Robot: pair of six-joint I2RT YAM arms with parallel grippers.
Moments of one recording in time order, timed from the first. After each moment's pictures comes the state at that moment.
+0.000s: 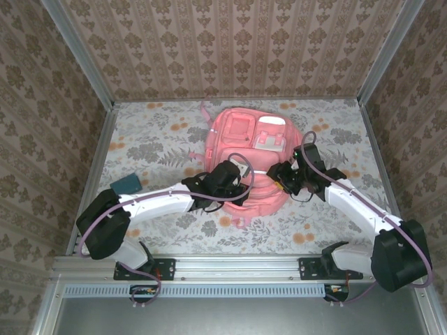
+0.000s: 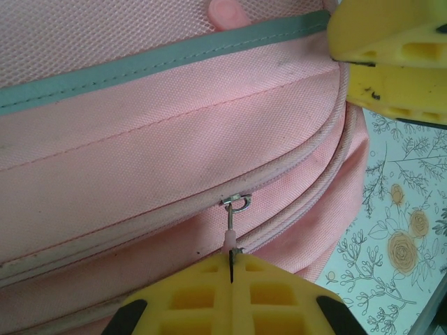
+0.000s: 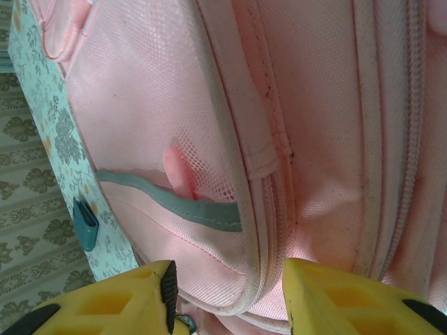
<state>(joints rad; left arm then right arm) -1.01 1.51 0.92 -0.17 0.08 -0.50 0.33 1.22 0.76 -0.42 -0.35 1.03</state>
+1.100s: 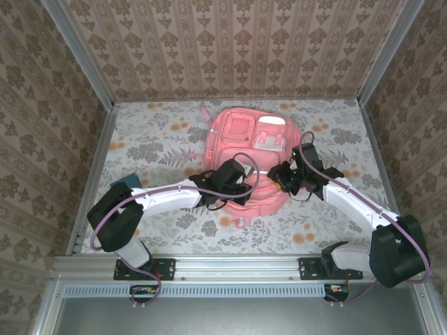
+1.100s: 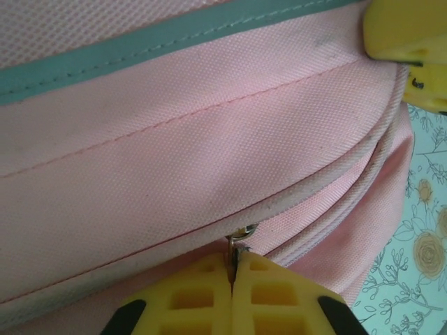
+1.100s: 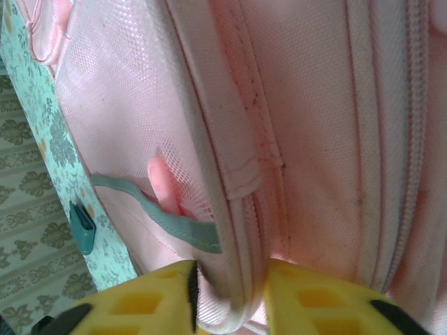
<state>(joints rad) -1.00 1.61 0.97 -0.19 0.10 -0.47 0.33 1.25 0.76 -0.41 -0.34 1.04</state>
